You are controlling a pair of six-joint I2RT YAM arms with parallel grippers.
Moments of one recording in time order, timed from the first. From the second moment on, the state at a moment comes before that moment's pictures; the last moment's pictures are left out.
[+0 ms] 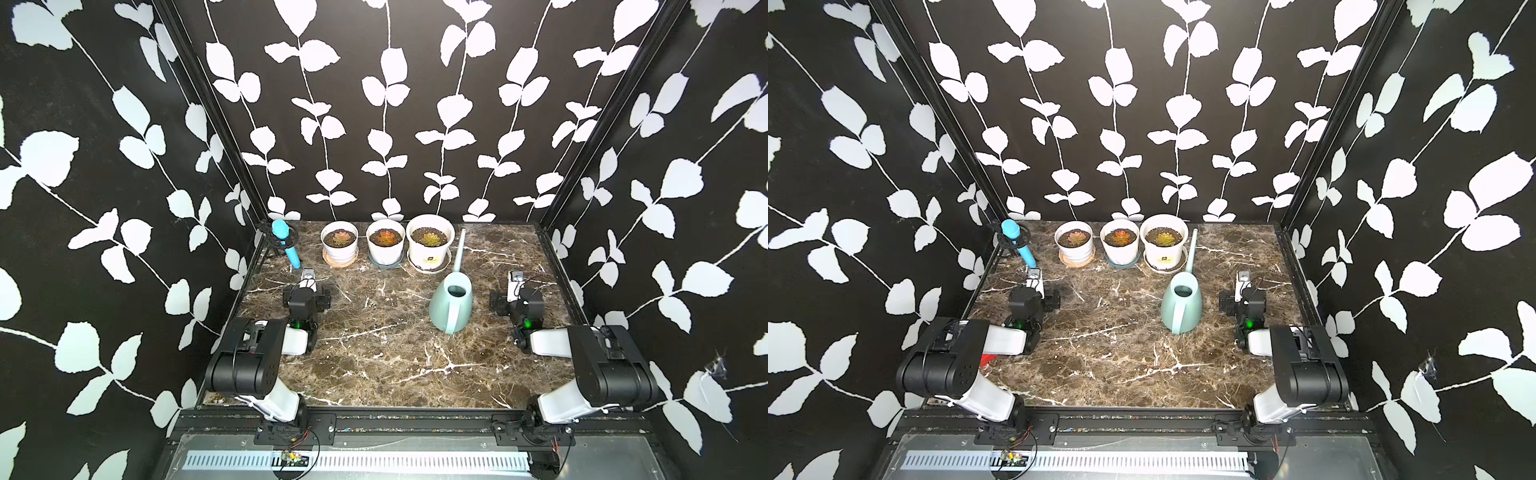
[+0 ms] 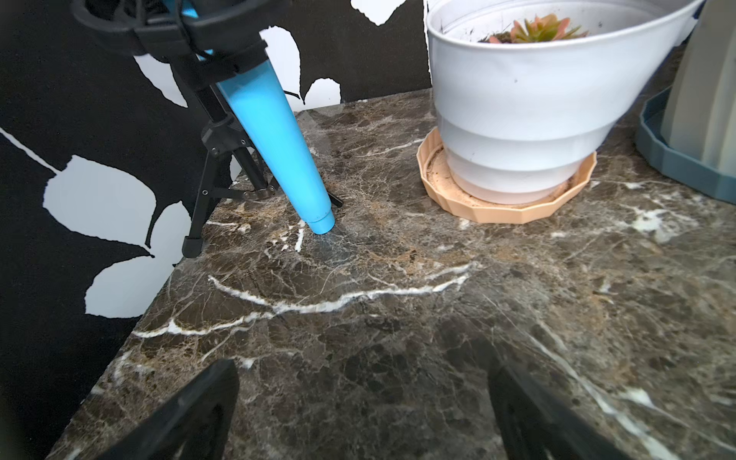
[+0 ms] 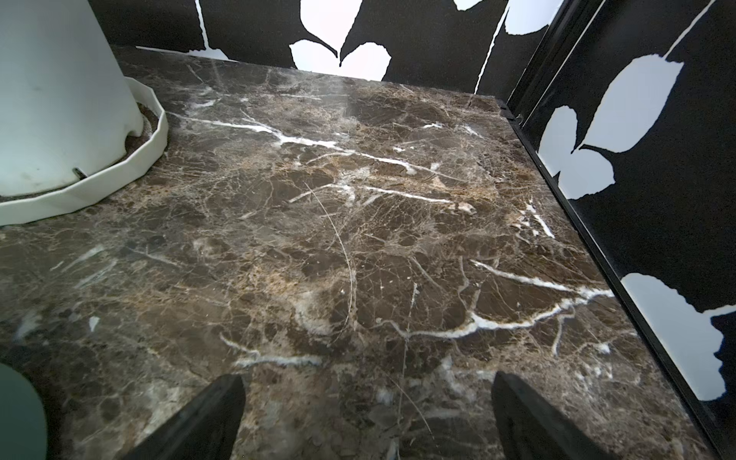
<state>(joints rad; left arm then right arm) -0.11 1.57 0.37 0.86 -0.30 0.14 0.03 1.53 0.38 0.70 0.07 -0.10</state>
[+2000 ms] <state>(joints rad) -0.18 1.00 0.67 -0.07 -0.19 -0.18 0.90 1.14 1.11 -0.99 0.29 0.84</state>
